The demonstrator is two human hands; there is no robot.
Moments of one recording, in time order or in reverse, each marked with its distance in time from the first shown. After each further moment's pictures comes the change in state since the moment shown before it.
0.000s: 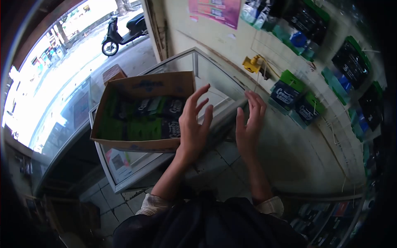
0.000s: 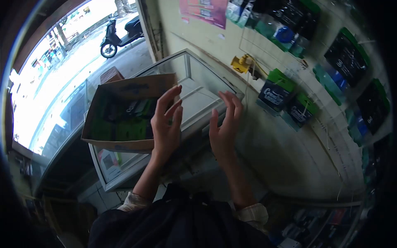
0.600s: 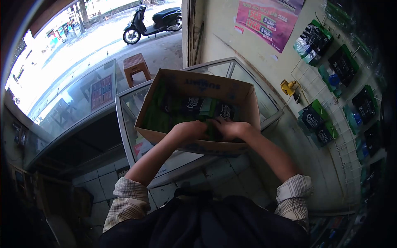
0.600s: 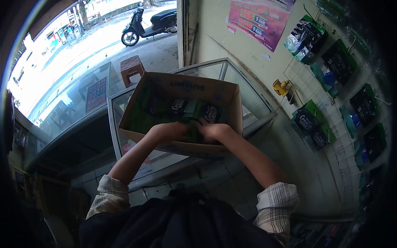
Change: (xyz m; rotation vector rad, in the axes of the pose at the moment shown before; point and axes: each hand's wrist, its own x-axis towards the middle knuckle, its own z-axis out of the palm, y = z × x) left_hand 0.007 -0.094 -0.194 0.737 -1.176 -0.545; right_hand 0.006 -0.024 0.183 -0.607 -1.831 0.054
